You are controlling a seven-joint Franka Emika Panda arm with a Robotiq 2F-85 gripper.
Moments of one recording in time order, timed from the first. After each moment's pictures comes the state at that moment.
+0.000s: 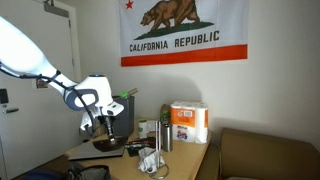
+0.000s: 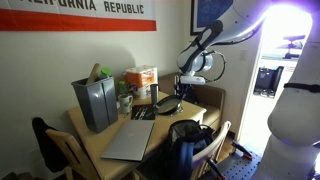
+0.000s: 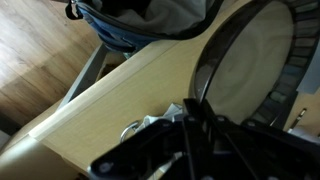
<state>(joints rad) -0.02 -0.02 -0.02 -2.41 0.14 2.60 0.26</state>
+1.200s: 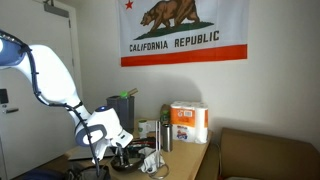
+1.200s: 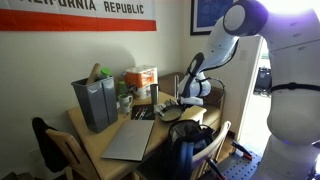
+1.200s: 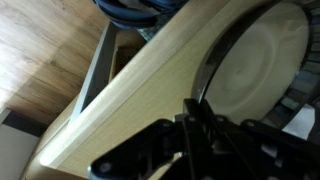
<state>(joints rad) -0.03 0.37 -0.07 -2.37 0.20 3.06 0.30</state>
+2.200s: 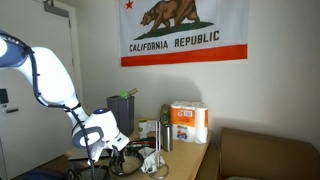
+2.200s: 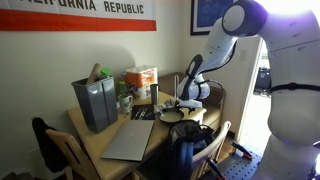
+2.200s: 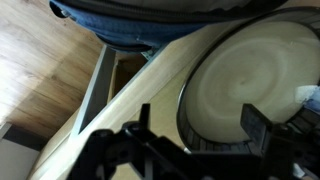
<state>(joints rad) -0.01 0.38 -0.06 -2.40 0.23 3.05 0.32</state>
